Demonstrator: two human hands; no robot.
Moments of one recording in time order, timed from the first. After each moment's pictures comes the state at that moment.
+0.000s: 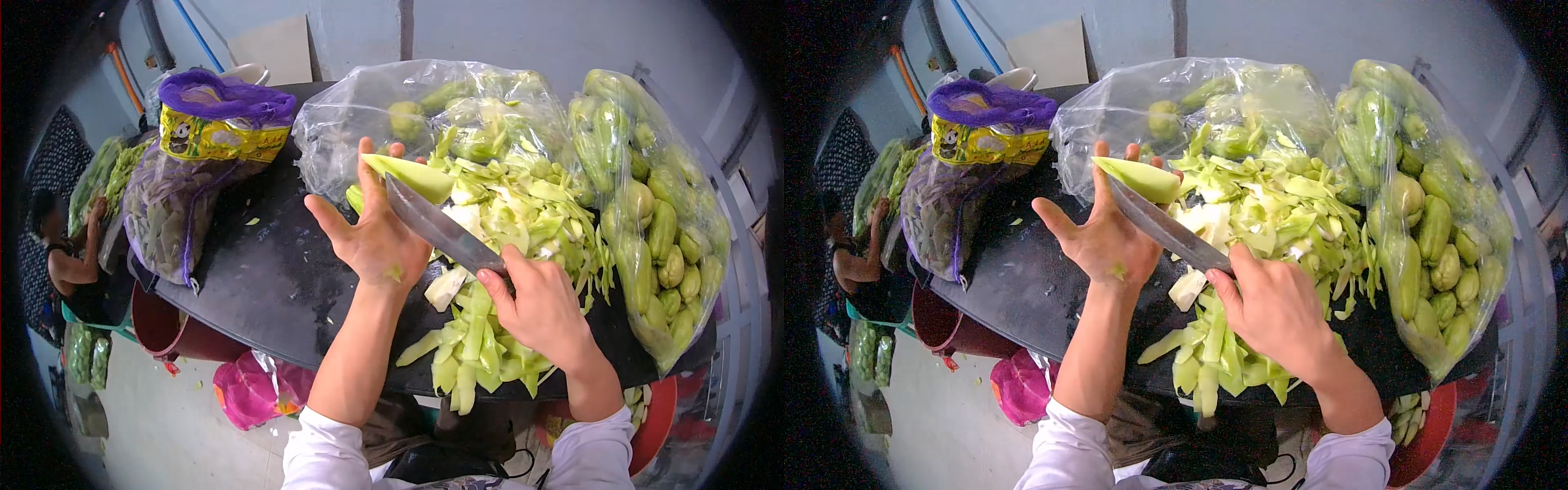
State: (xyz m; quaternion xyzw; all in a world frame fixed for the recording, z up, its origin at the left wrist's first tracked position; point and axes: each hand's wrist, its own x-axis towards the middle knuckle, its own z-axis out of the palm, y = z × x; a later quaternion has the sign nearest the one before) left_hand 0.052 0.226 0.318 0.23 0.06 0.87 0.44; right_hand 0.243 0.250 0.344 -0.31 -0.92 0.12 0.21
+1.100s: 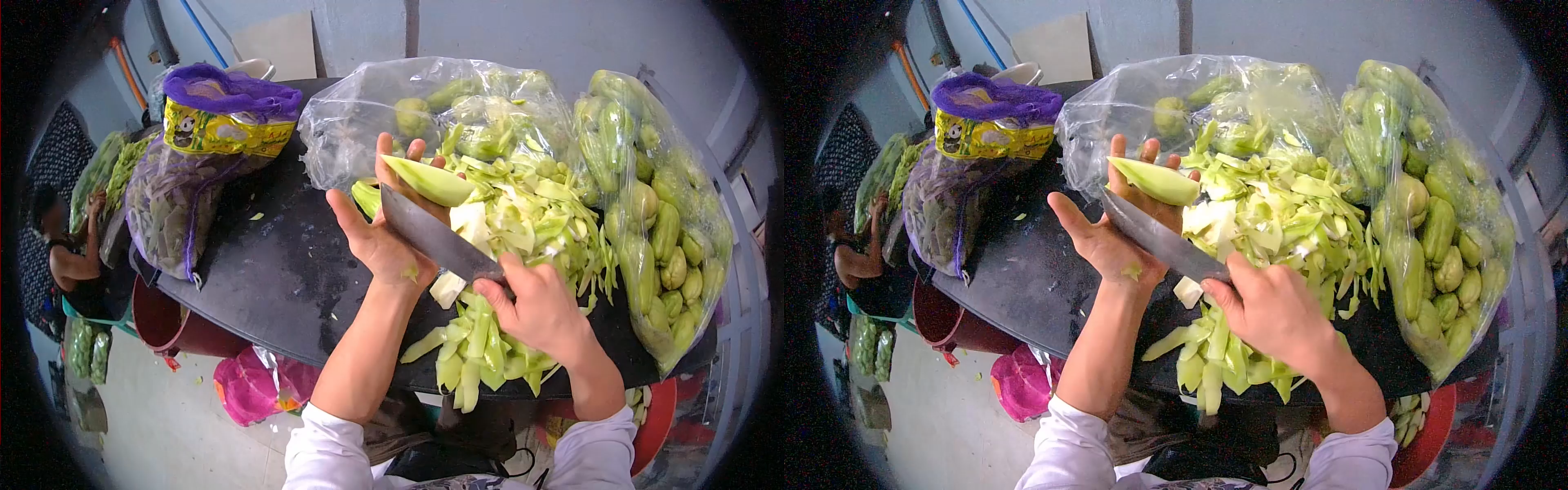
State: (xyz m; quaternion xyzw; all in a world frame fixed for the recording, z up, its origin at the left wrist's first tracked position) left_hand 0.061 0.231 0.315 0.22 0.06 0.87 0.44; right_hand 0.244 0.252 0.334 -0.27 -0.92 0.19 0.21
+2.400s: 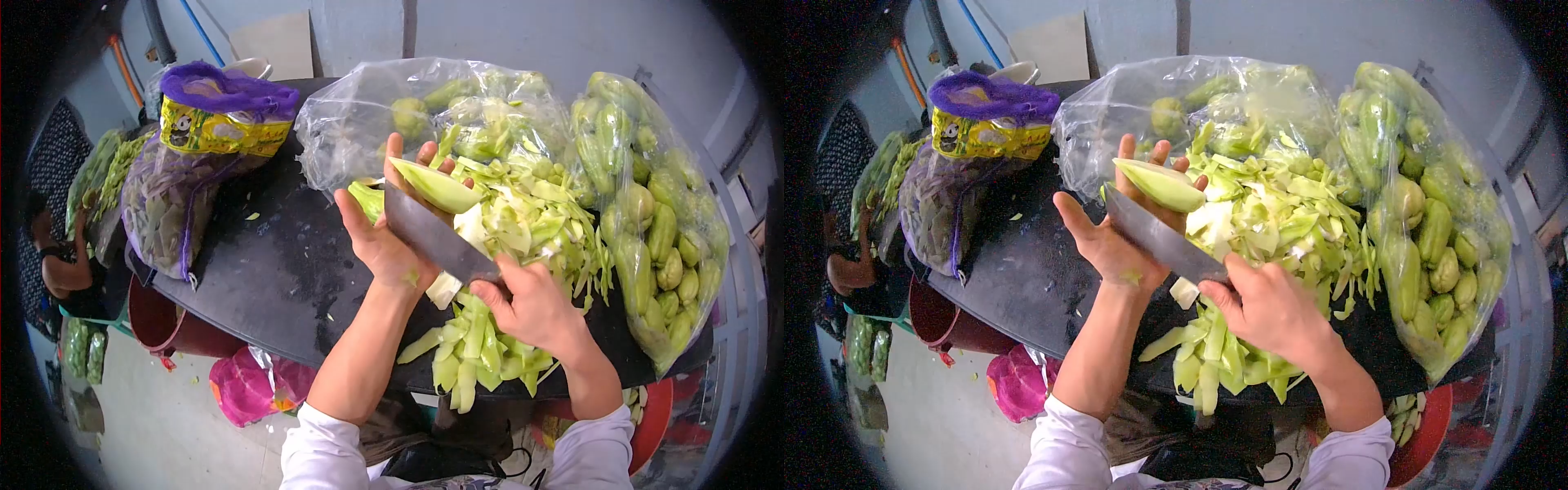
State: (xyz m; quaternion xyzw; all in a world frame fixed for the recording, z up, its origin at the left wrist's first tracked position) left_hand 0.067 0.229 0.319 0.21 0.06 0.86 0.46; right_hand 0.245 0.258 0.330 -0.26 -0.91 0.24 0.19
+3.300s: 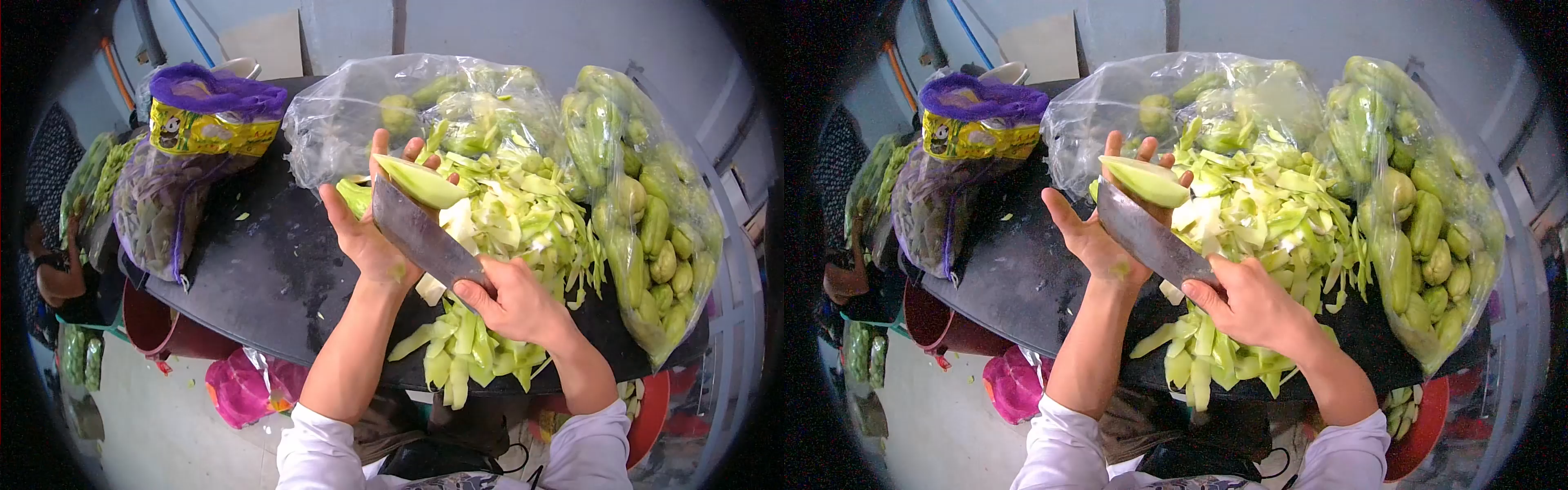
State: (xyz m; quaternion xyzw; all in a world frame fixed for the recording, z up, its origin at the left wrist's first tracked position) left_hand 0.064 0.232 0.313 0.21 0.04 0.85 0.48; right_hand 0.242 0.259 0.329 -0.25 -0.88 0.37 0.16
